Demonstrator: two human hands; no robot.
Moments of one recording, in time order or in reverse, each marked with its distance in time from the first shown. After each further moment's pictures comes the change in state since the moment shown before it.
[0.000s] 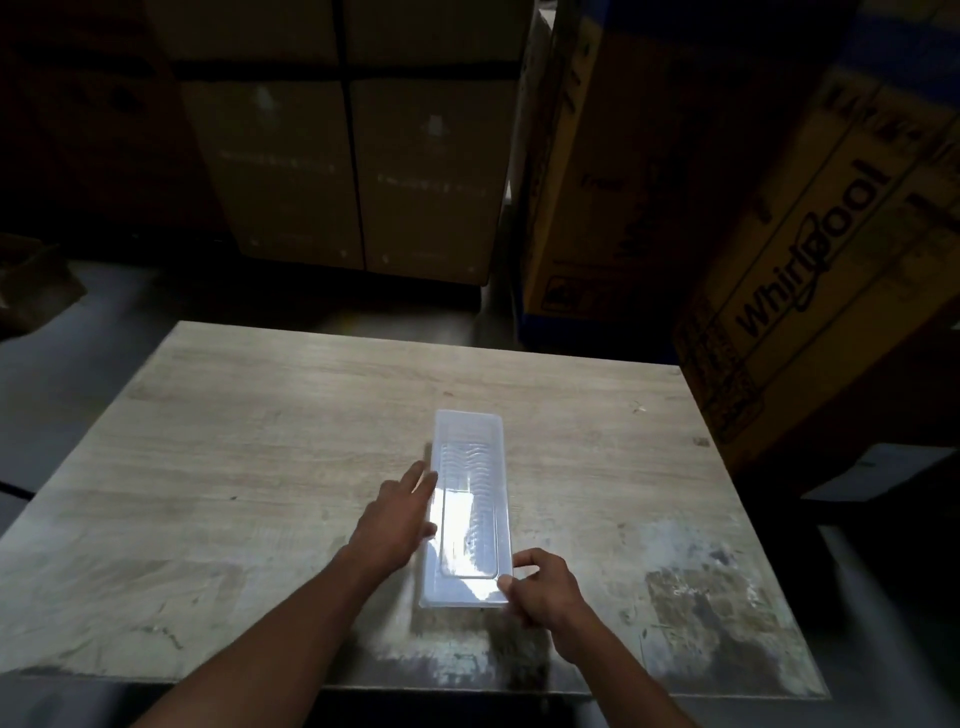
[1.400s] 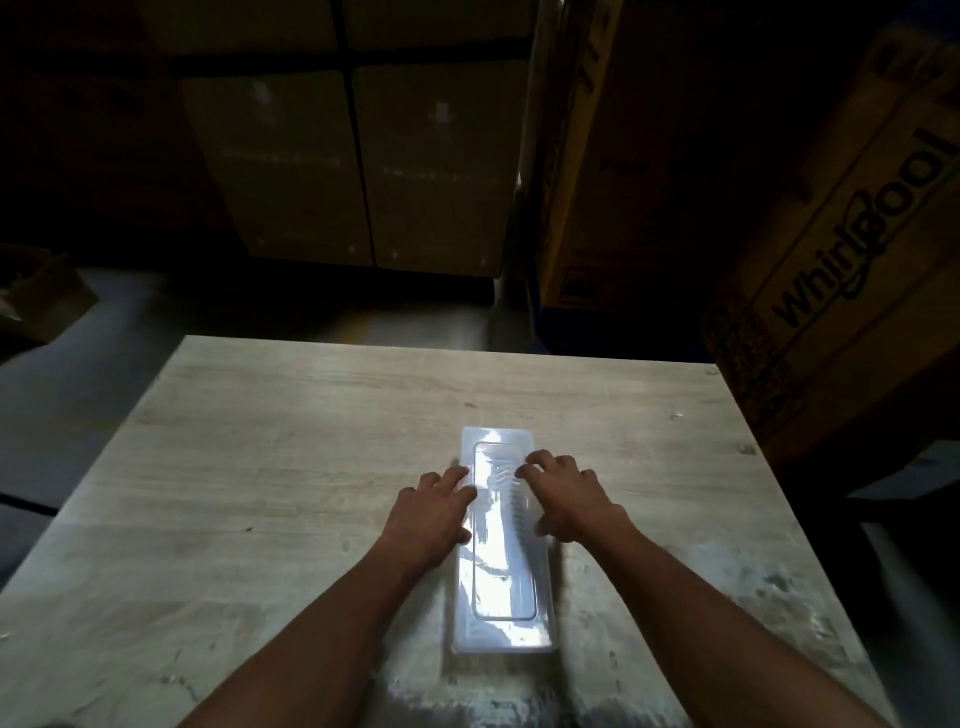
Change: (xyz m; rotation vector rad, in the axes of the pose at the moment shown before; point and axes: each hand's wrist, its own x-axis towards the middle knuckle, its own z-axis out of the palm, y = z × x) left_hand 0.050 -0.005 -0.017 0.277 -0.063 0.130; right_hand 0.088 -0.116 -0.019 -1.246 -0.022 -0.581
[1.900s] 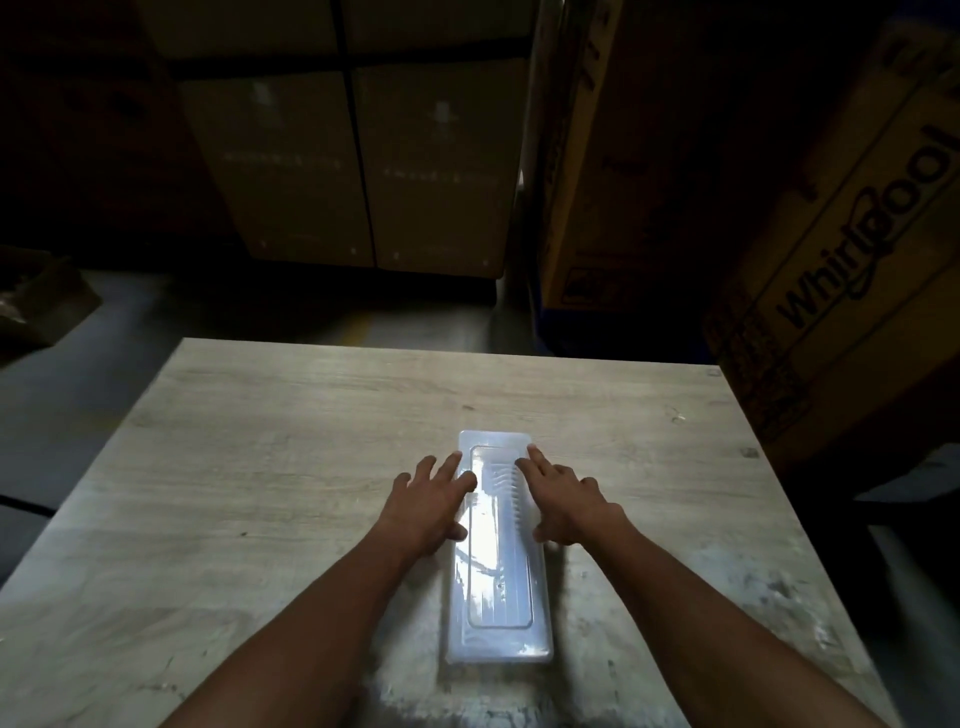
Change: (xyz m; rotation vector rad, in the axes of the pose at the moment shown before) left_hand 0.018 -0.004 -0.010 0.017 -0.071 -0.029; right_hand 0.011 0.007 0.004 0.072 -0.125 0.026
